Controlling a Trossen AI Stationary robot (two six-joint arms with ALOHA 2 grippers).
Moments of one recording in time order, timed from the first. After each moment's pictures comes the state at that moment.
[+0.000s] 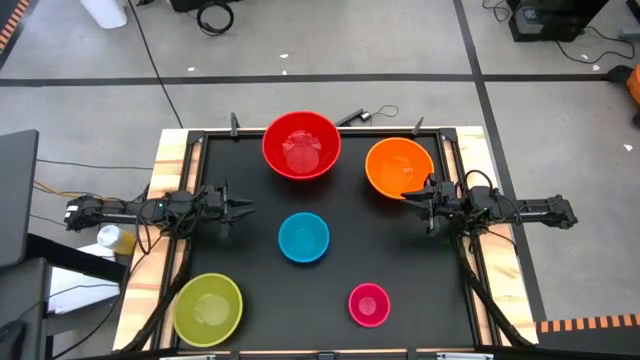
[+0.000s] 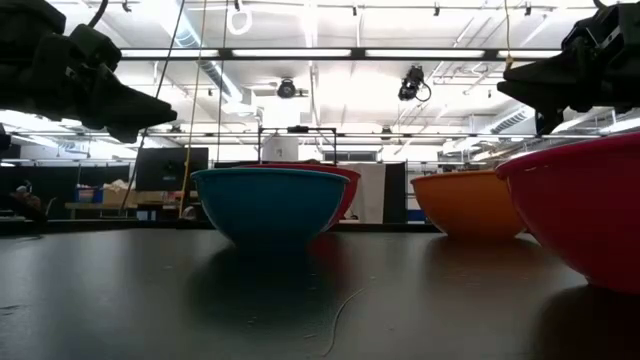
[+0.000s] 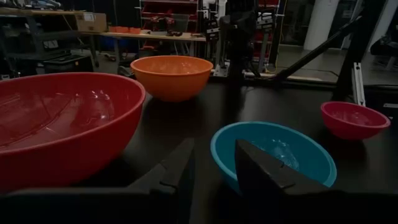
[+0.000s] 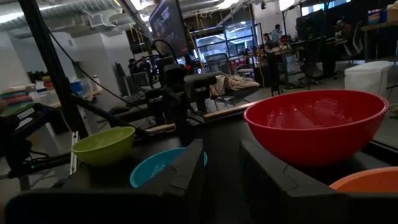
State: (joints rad) left arm -0.03 0.14 0.01 0.07 -0.20 -0.07; right arm 0.02 0.00 0.01 0.09 0.18 0.21
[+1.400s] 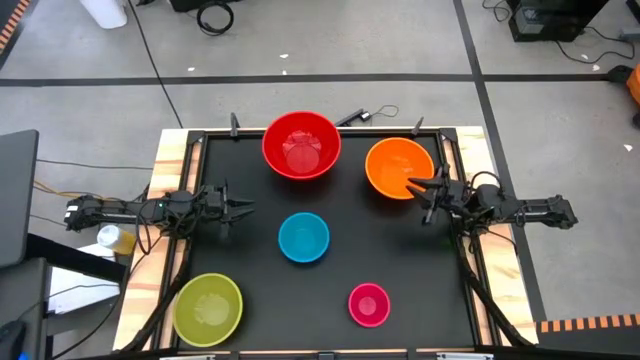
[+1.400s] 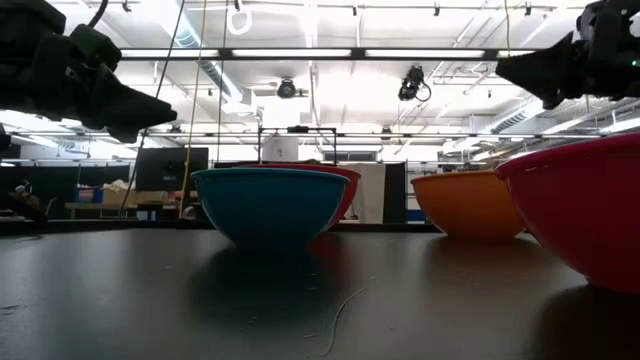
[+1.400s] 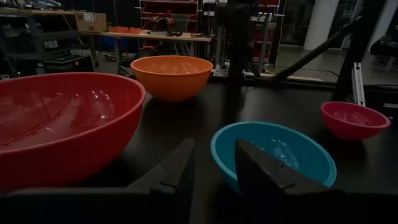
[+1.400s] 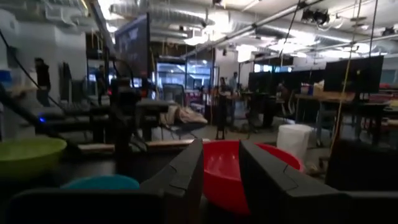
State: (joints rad) left arm -0.03 0.14 0.01 0.07 -0.20 -0.07; right arm 0.02 0.00 0.01 0.24 0.35 -0.13
